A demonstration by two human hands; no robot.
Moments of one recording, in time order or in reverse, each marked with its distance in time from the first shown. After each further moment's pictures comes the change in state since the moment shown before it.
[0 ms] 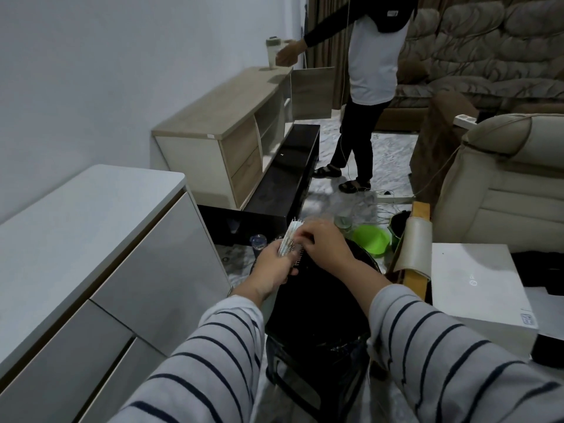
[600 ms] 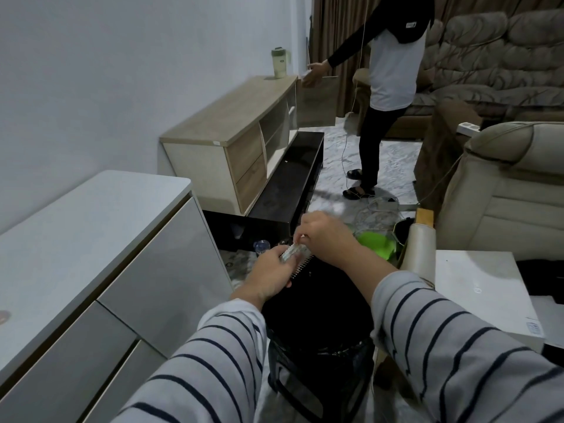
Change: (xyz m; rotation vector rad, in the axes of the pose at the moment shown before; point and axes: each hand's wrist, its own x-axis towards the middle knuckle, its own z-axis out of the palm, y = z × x) left_hand -0.010 0.005 -0.011 0.269 -0.005 0.118; right_hand 0.016 -0.006 -0.016 -0.360 -0.056 -0.349
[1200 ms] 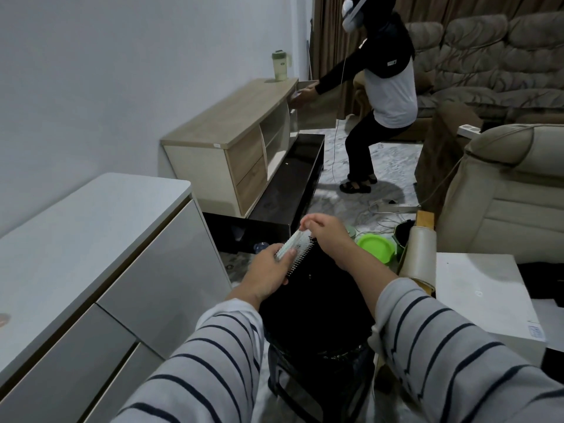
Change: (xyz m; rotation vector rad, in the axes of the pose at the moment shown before) left_hand 0.007 -0.006 -0.005 0.073 0.074 0.108; right_hand 0.003 -0.004 -0.005 0.876 0.099 0.582
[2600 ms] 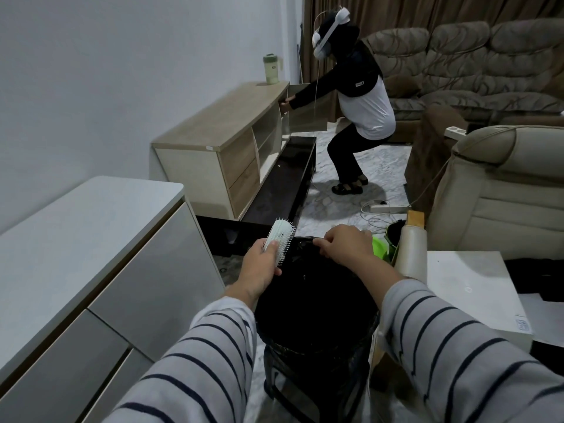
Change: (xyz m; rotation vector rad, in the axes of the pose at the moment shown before) left_hand 0.013 -0.007 0.002 -0.208 0.103 -0.162; right_hand -0.016 0.015 -0.032 -0.802 0.050 0.158
